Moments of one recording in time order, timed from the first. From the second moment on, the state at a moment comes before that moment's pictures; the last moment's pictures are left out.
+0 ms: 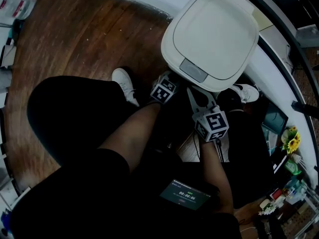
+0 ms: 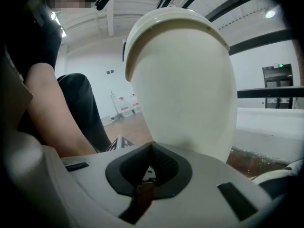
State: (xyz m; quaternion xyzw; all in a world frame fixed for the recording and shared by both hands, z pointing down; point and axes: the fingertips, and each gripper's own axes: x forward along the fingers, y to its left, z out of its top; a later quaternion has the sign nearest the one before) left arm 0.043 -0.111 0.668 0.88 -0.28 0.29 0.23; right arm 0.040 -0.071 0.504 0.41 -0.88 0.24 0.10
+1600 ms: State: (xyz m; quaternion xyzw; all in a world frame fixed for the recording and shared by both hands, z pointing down) left arm 0.045 -0.126 0.709 0.83 -0.33 0.36 0.27; right arm 0.072 -0.070 0.548 0.42 -0.84 0.29 0.17
